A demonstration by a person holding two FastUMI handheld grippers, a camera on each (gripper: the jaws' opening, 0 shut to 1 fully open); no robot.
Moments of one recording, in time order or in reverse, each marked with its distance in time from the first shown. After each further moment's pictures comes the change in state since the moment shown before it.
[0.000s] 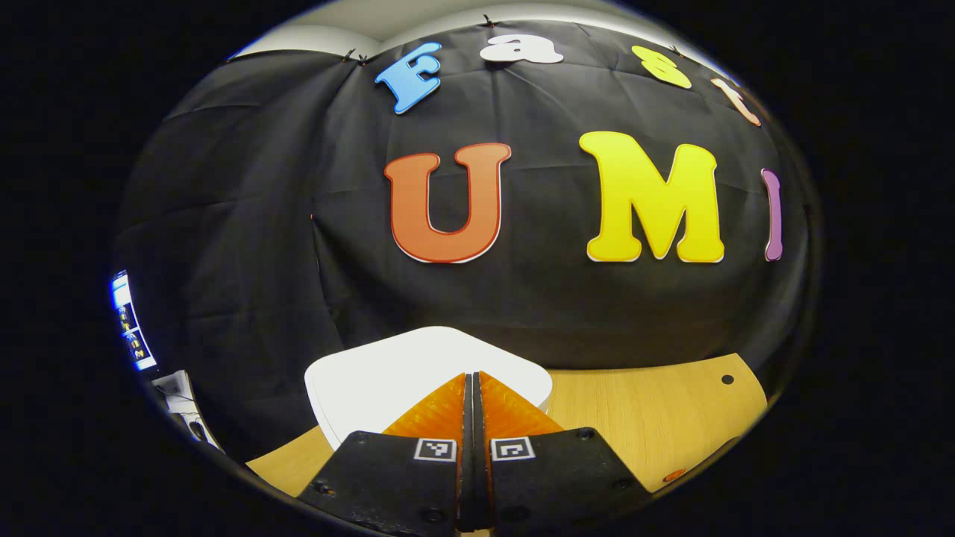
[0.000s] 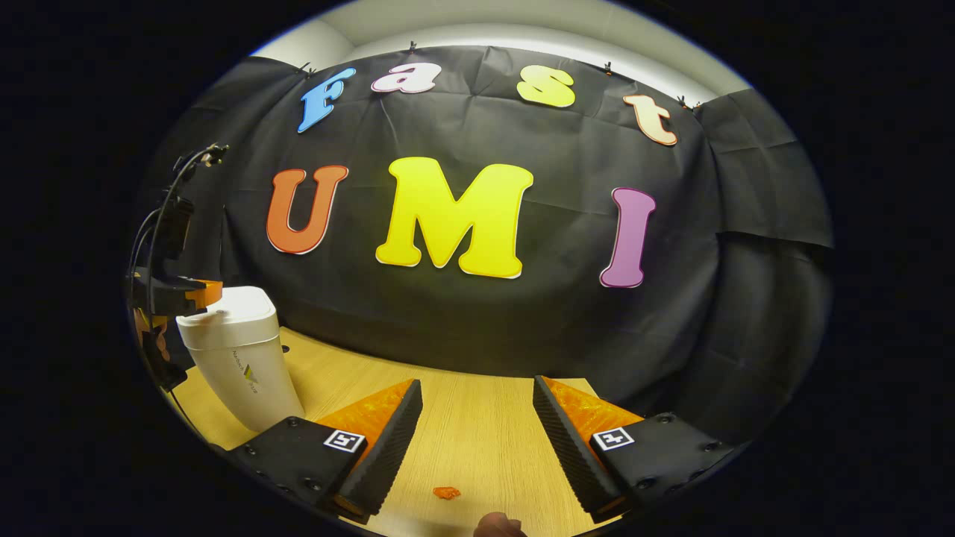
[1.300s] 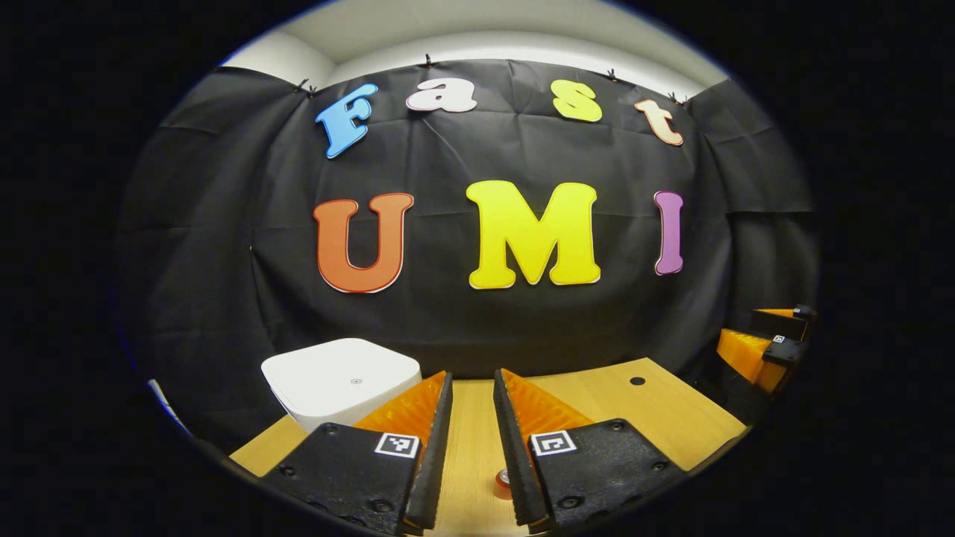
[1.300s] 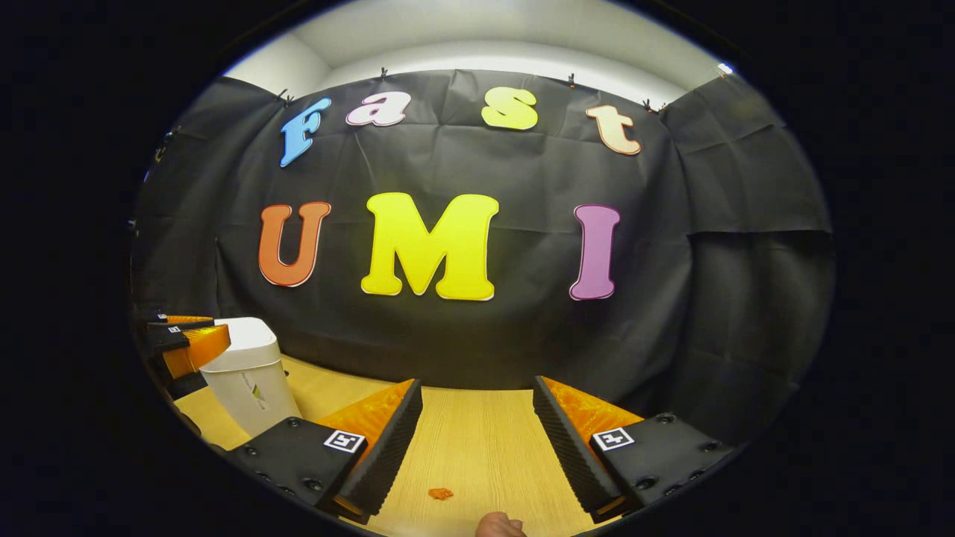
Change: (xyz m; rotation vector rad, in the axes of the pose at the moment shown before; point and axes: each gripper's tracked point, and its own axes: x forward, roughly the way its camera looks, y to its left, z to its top) left arm -0.141 -0.097 0.021 0.015 -0.175 -0.318; right arm -0.046 -0.042 0.025 0.081 -0.091 -0.045
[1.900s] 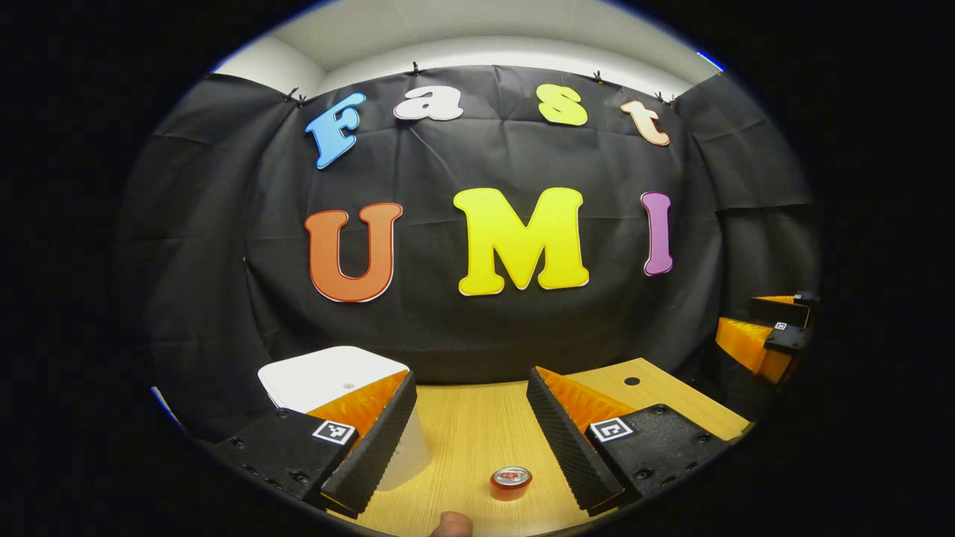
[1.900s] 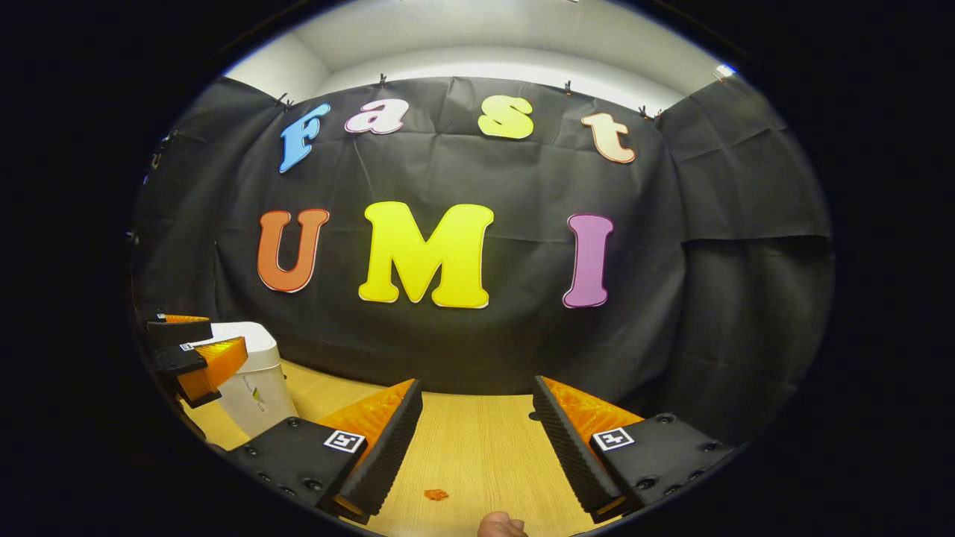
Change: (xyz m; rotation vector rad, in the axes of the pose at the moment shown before) left arm -0.010 -0.015 0.007 0.054 -0.032 -0.018; right arm -0.013 -0.008 0.014 0.005 -0.037 -0.009
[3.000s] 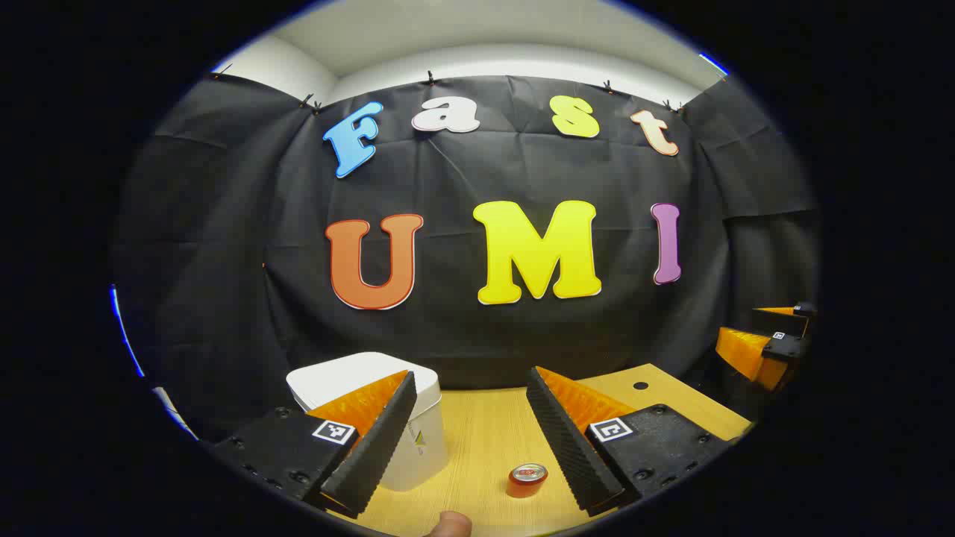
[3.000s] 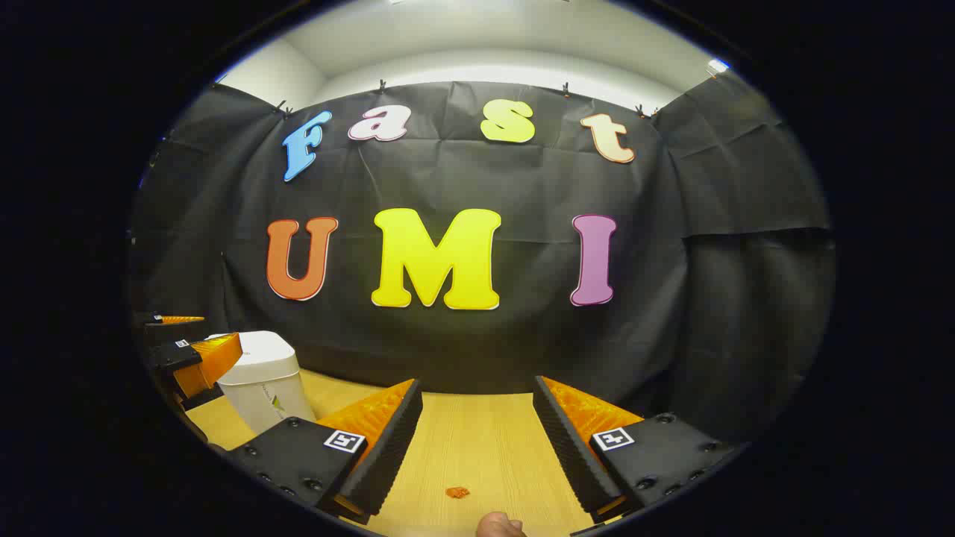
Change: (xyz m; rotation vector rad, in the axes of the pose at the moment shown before) left arm -0.022 0.023 0.013 -0.003 -0.029 0.029; right arm -0.018 0.021 0.006 0.032 -0.014 0.011
